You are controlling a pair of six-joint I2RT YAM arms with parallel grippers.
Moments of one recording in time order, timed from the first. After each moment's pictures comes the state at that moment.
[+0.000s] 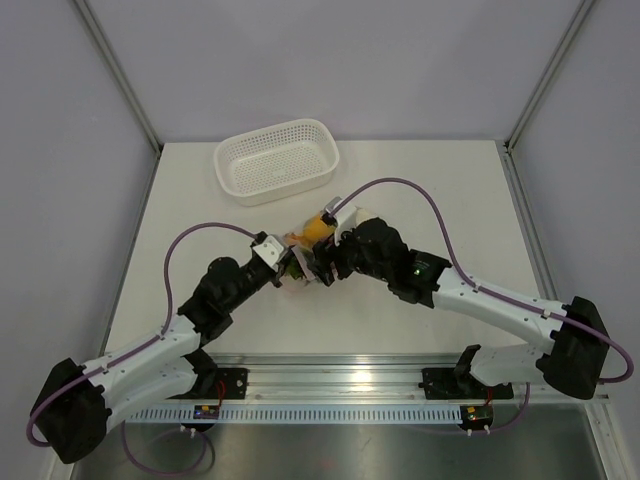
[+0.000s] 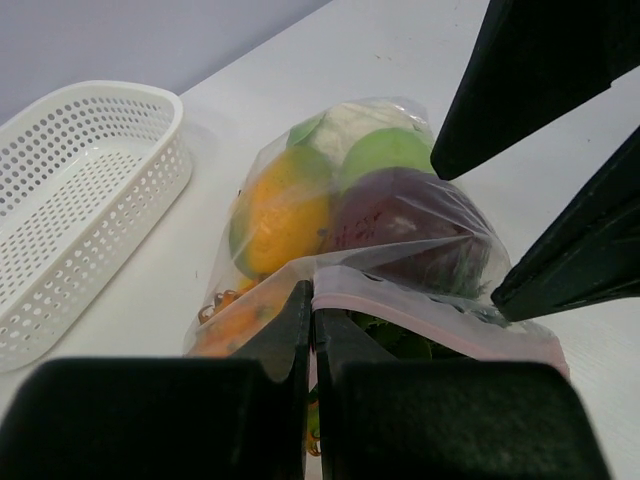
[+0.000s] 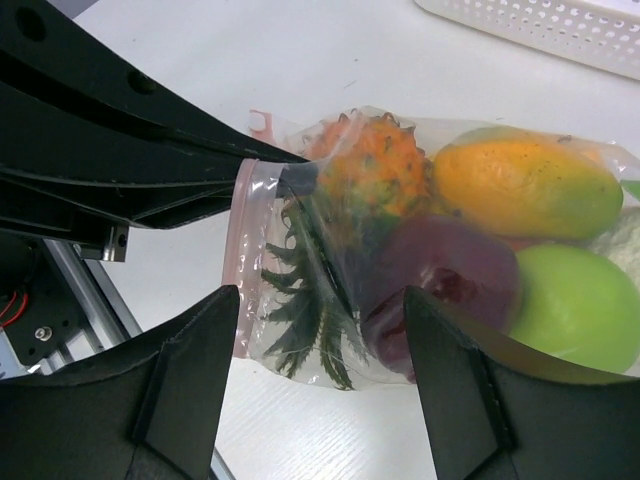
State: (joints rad) left arm -0.70 0.86 0.36 0.45 0.09 0.15; right arm 0.96 1.27 0.98 -0.11 0.01 0.16
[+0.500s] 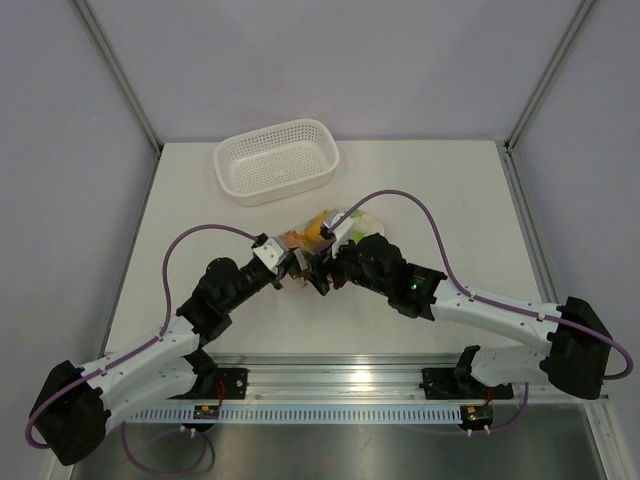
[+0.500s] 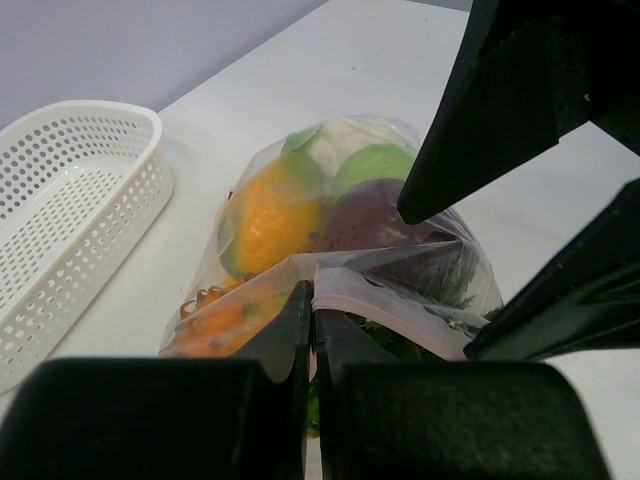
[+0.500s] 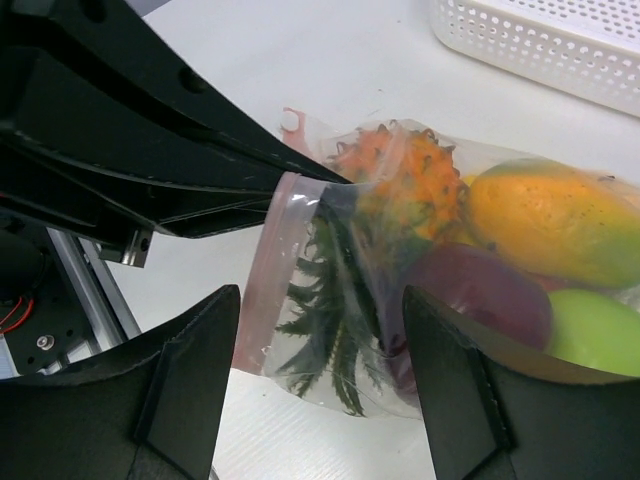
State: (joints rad) left arm -0.70 0.84 0.36 0.44 0.14 0.16; right arm 1.01 1.25 0.85 0.11 0.04 0.14
